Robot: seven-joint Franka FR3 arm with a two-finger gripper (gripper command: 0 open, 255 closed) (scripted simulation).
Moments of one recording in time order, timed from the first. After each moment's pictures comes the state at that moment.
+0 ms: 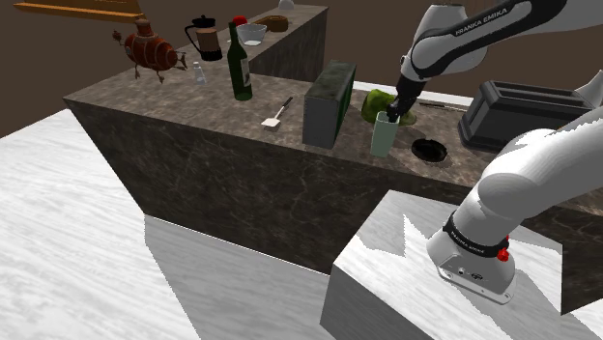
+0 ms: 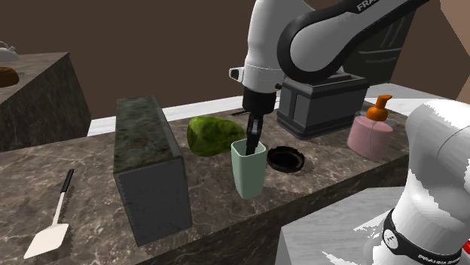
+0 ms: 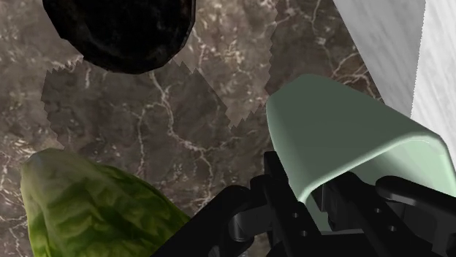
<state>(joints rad) -0.17 -0.51 -0.42 -2.72 -0.18 2.33 -0.24</state>
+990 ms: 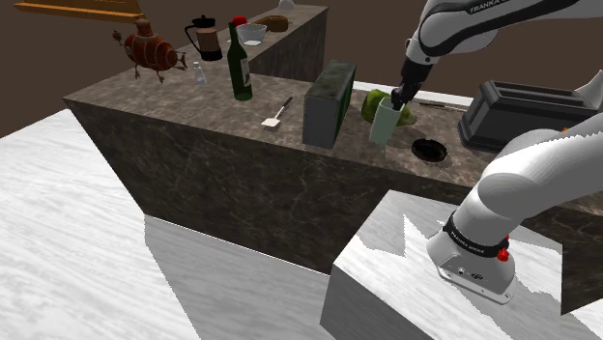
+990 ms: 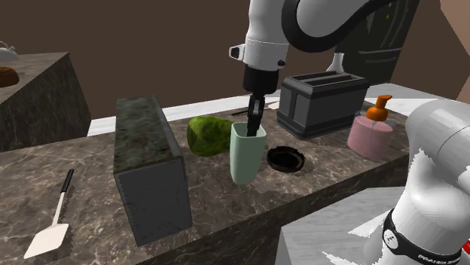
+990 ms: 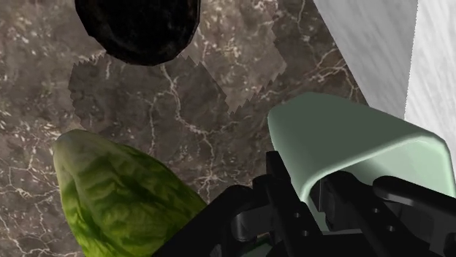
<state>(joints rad) -0.18 -0.58 -0.39 -2.65 -0.18 2.19 -0.23</state>
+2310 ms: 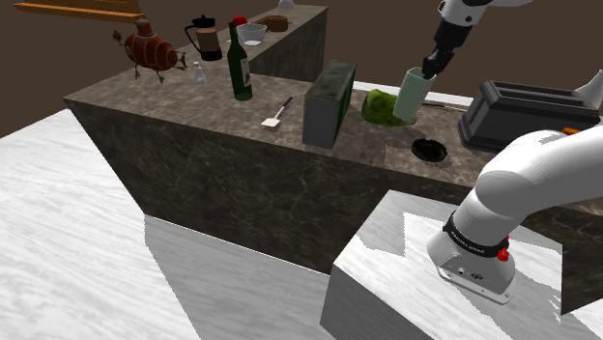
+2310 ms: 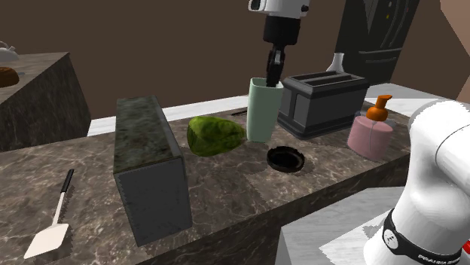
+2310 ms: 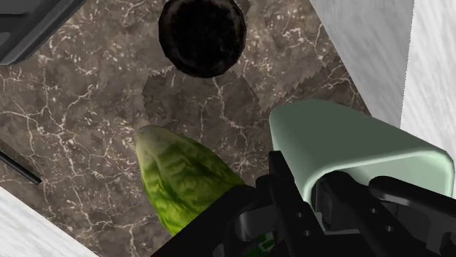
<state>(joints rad) -0.23 -0.71 -0.43 -2.47 -0.21 1.89 -0.33</state>
